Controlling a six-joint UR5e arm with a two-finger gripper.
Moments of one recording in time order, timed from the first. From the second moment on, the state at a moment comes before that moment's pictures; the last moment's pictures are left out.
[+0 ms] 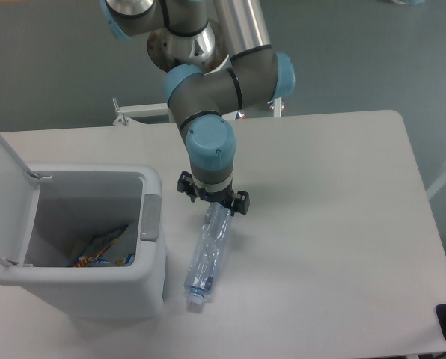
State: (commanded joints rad) arm 2.34 -1.92 -1.90 -0.94 1.61 0.69
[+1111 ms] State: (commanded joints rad) arm 2.32 -1.98 -1.87 -0.94 1.72 0.69
